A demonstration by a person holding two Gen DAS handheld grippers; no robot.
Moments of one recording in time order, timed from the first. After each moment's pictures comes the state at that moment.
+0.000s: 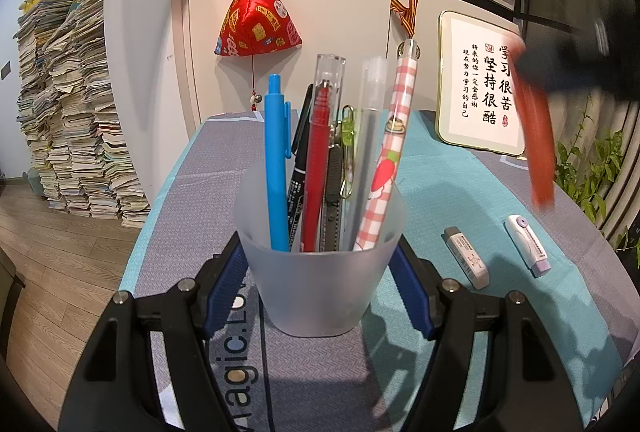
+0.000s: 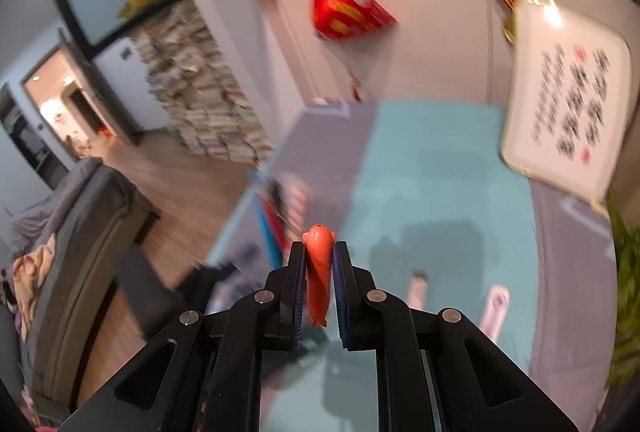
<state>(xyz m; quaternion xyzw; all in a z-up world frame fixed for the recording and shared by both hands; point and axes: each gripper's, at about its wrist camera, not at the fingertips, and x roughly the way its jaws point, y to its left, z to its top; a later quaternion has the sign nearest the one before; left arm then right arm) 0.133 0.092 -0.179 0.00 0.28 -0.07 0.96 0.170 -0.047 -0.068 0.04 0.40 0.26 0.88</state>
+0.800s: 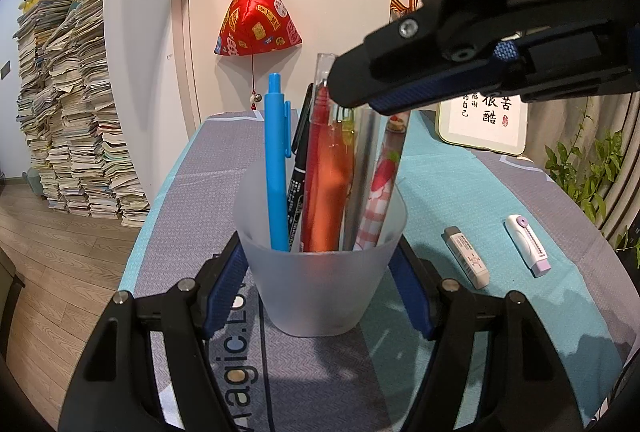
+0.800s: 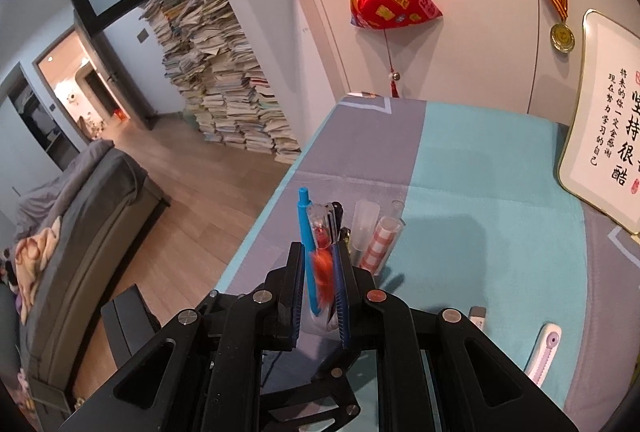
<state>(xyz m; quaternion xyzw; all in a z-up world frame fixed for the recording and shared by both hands) 0.133 0.092 -0.182 0.00 0.28 -0.07 0.96 0.202 0.008 -0.094 0.02 0.42 0.29 0.86</state>
